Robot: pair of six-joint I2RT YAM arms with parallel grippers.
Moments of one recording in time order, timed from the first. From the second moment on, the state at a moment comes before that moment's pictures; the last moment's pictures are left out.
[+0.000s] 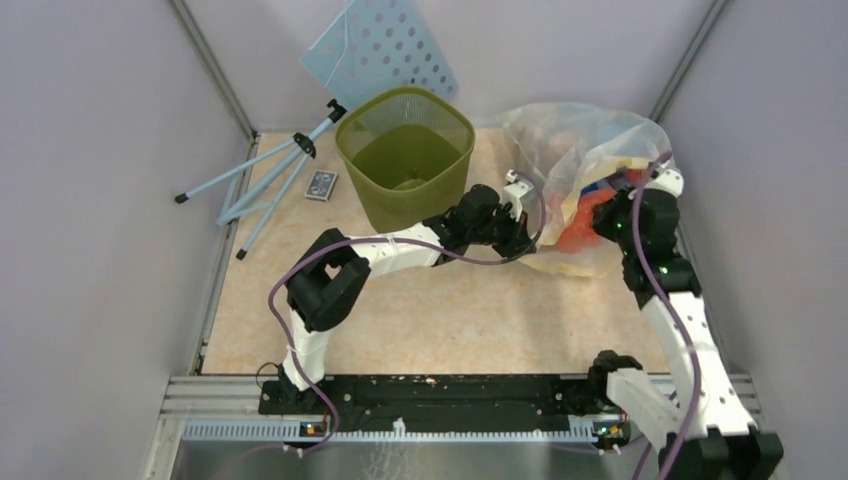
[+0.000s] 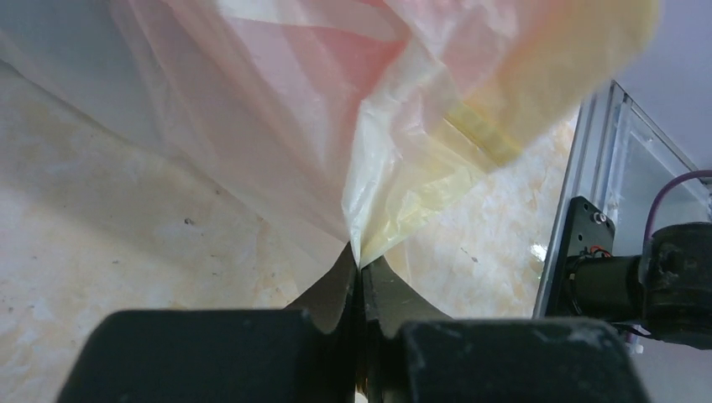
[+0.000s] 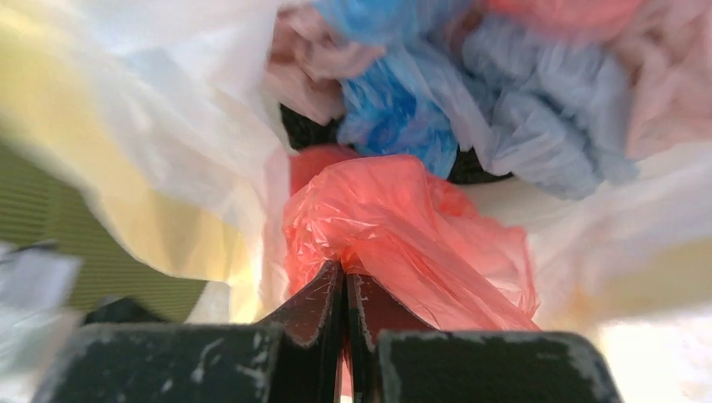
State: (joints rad) left arm -0.90 1.98 1.38 0.19 0.41 -0.35; right arm 0.06 0.92 0.81 -0.32 0.10 0.51
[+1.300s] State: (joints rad) left arm -0.94 1.29 0.91 0.02 0.25 -0.35; right arm 0.24 0.76 0.99 -0.54 -0.48 0.45
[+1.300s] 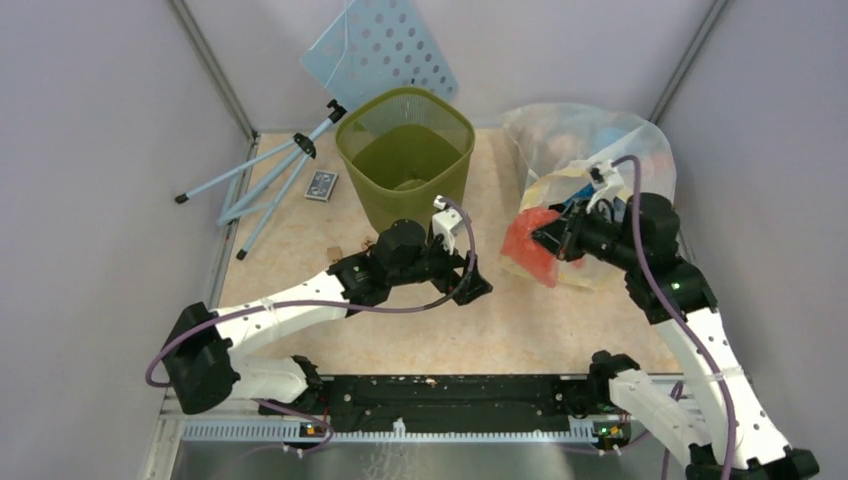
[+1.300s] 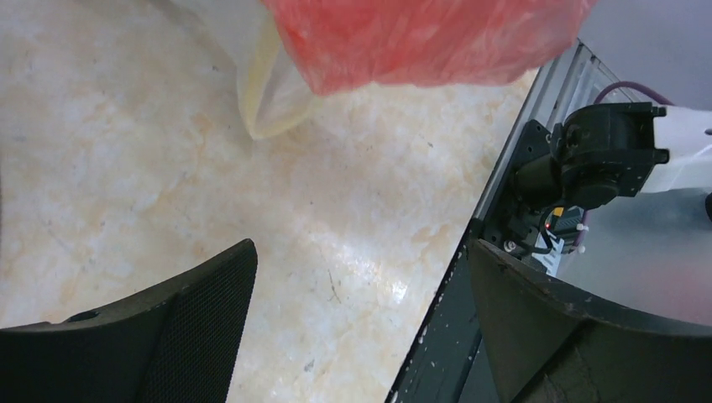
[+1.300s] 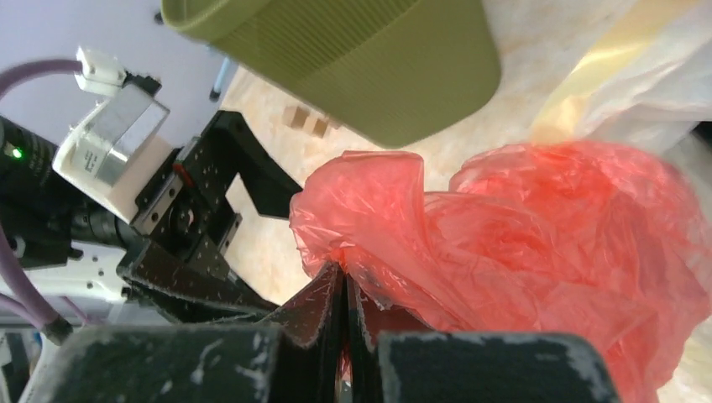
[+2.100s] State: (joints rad) left arm -0.94 0.96 0.69 -0.26 -0.10 -0.54; right arm 0.87 1.11 0.94 -0.43 0.10 0.46
